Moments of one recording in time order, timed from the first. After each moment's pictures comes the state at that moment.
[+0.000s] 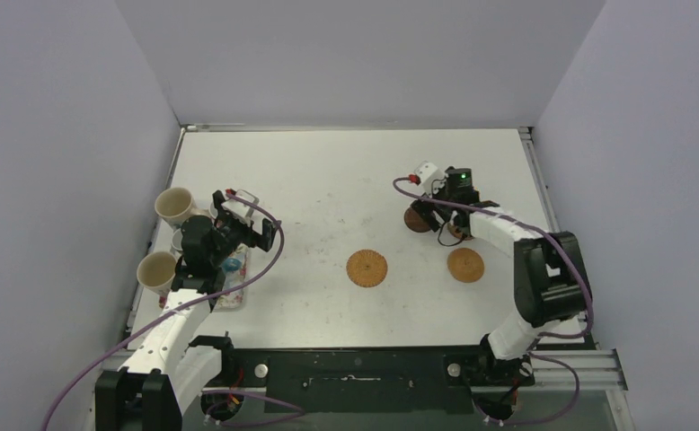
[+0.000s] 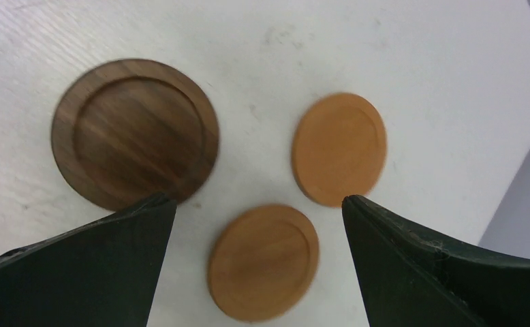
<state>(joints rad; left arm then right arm) -0.08 0.91 0.43 0.32 0.42 0.17 0.26 1.68 0.92 0.00 0.02 -0.62</state>
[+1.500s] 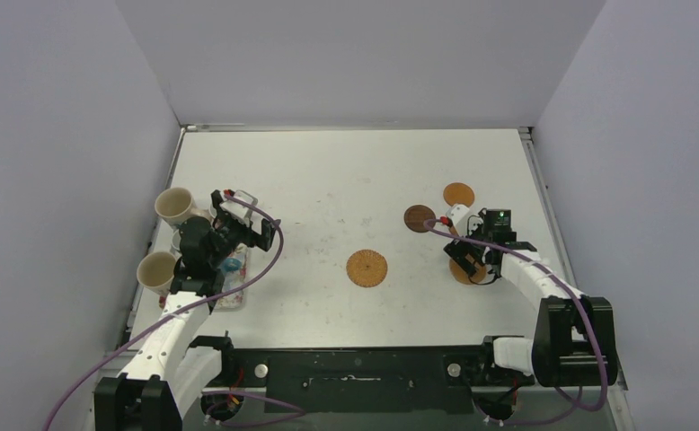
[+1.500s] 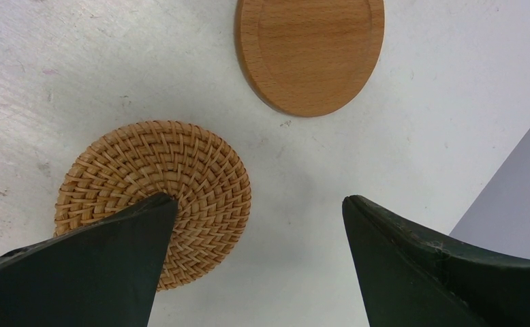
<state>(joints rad) -0.08 0.89 0.43 0.32 0.42 0.17 0.01 1.26 0.57 -0.24 -0.06 -0.79</state>
